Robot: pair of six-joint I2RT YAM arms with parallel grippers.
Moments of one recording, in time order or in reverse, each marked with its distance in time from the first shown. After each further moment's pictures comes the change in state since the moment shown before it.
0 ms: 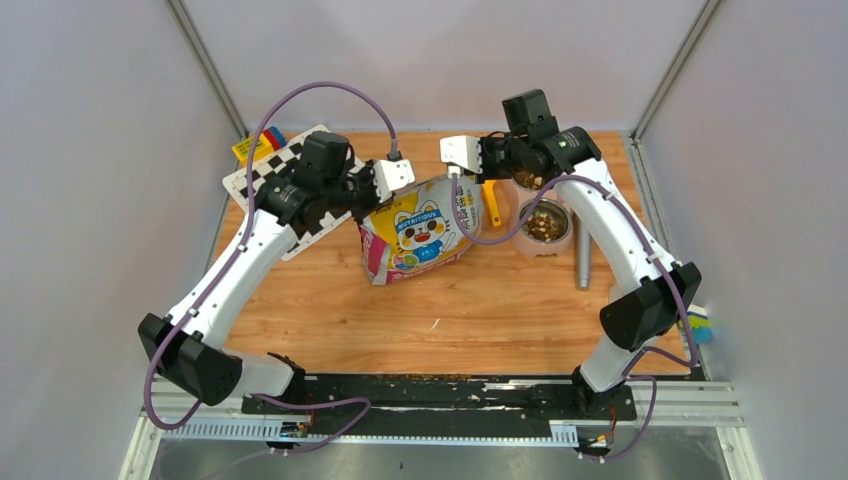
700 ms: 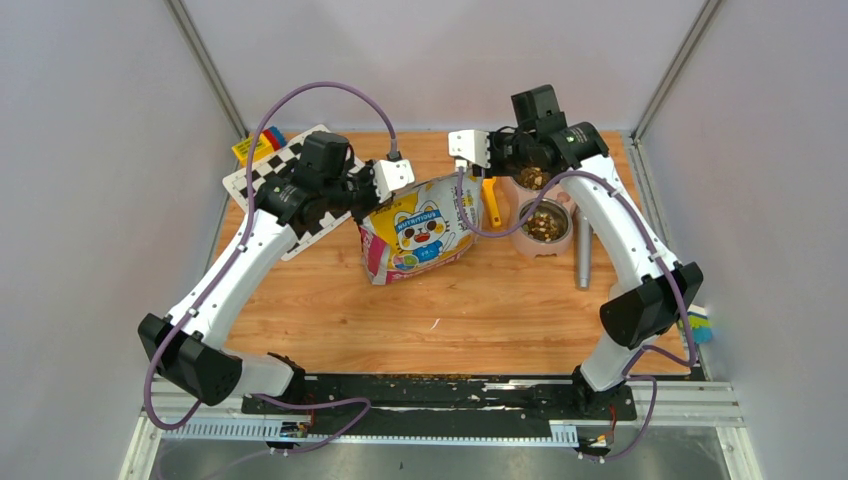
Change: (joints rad) left arm 0.000 -0.002 0.000 -0.004 0.003 0.000; right arm -0.038 0.011 0.040 -0.047 0.022 -0.008
